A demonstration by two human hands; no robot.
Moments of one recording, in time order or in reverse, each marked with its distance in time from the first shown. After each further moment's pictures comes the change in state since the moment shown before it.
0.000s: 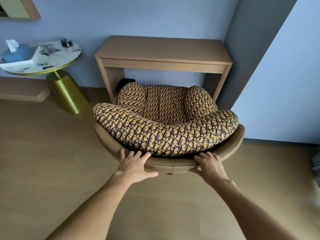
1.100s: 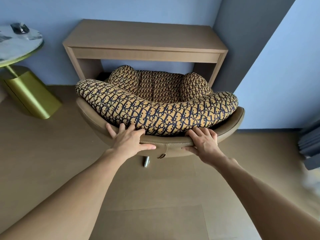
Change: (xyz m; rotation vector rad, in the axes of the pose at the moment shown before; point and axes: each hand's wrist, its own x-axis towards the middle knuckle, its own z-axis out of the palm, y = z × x) left_hand 0.164 -0.087 -0.036 -0.073 0.188 0.058; right_hand 0.147 -0.028 0.023 0.122 0.186 0.045
